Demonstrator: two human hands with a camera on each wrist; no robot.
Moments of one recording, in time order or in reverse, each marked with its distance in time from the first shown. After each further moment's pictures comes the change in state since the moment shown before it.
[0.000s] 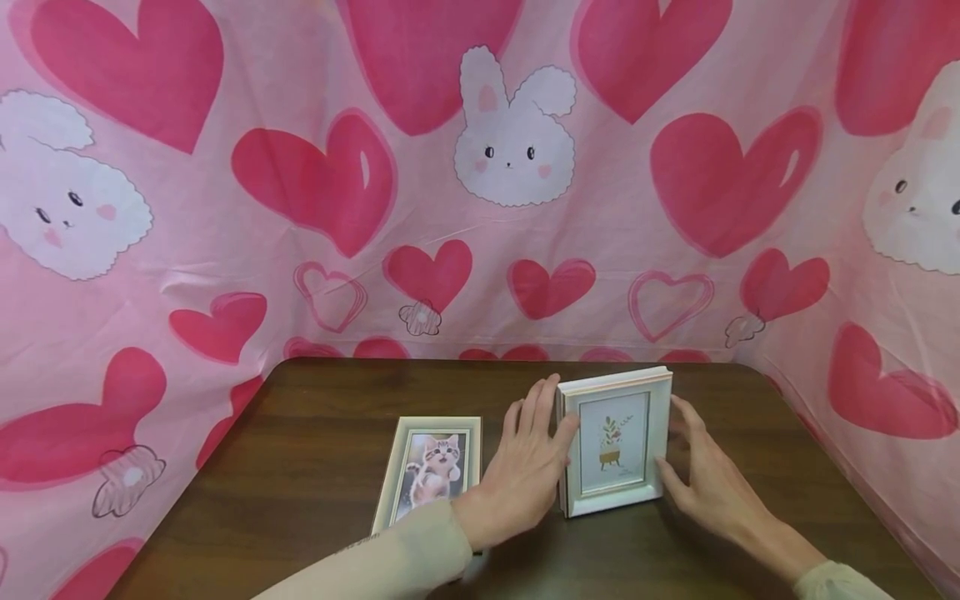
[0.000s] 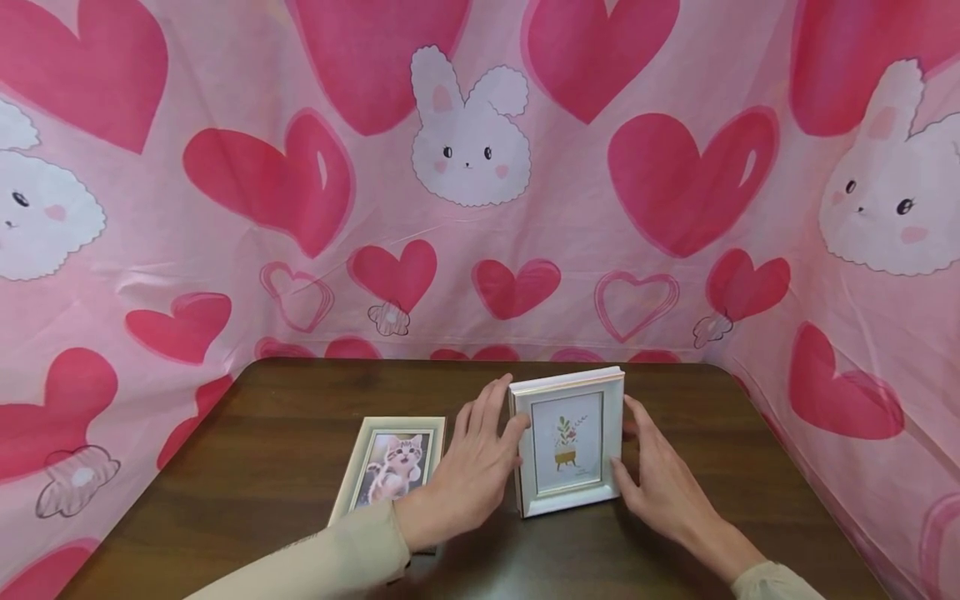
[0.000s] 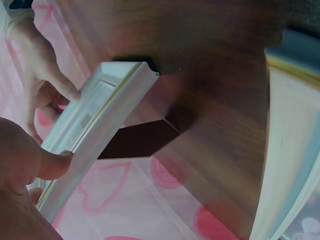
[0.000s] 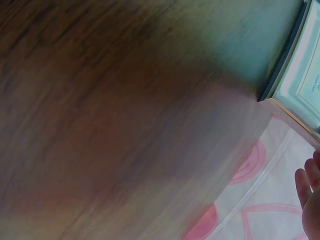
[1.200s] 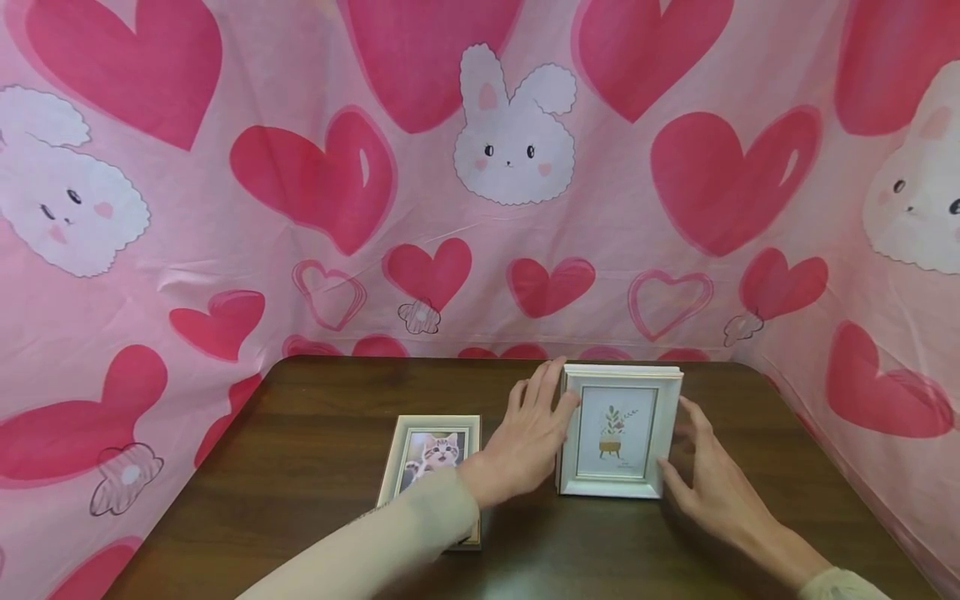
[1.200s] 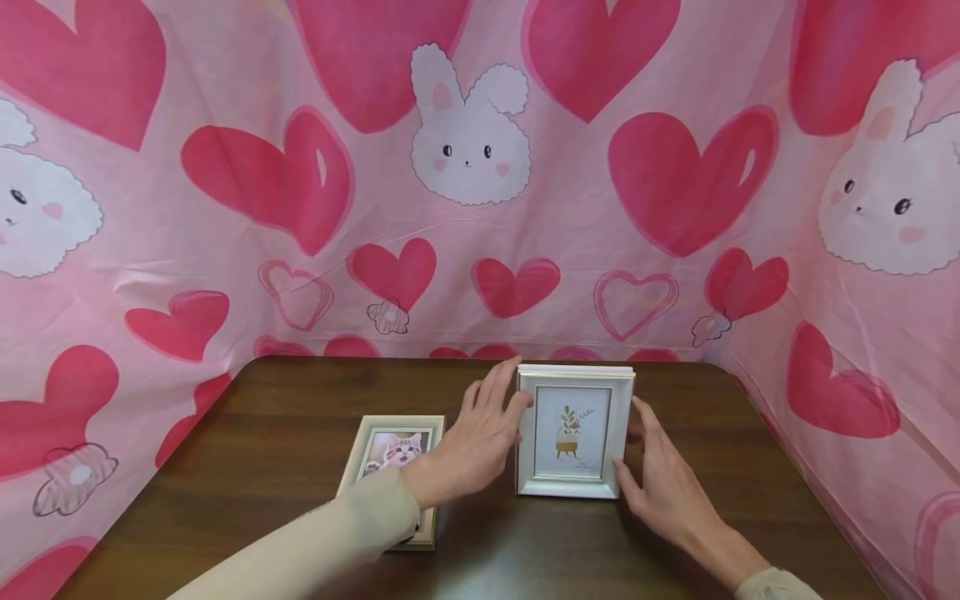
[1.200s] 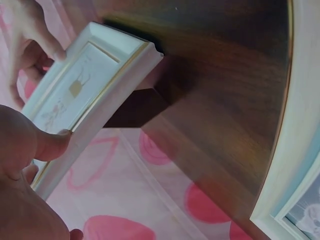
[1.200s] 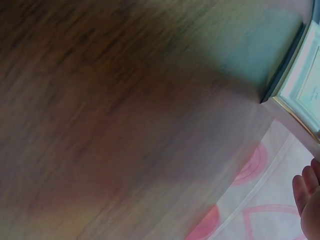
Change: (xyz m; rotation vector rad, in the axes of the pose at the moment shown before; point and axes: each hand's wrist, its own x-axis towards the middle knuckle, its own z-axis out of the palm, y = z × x) left_hand 0.031 -0.019 0.004 -0.037 -0.027 0.057; right_hand -0.005 -0.003 -0.003 -0.020 0.031 0.034
